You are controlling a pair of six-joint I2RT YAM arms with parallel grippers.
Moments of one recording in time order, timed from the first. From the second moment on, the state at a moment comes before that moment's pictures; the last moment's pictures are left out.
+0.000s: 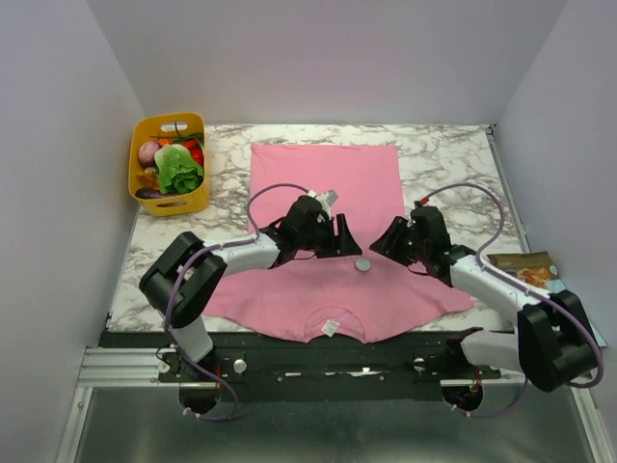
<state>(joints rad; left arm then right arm) -0.74 1.68 0.90 0.22 0.38 -0.81 0.40 1.22 0.57 -0.06 -0.11 0.78</state>
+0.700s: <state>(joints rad) -0.77 1.88 0.95 0.27 0.40 -0.91 0.38 1.46 0.56 0.04 -0.28 0.75</state>
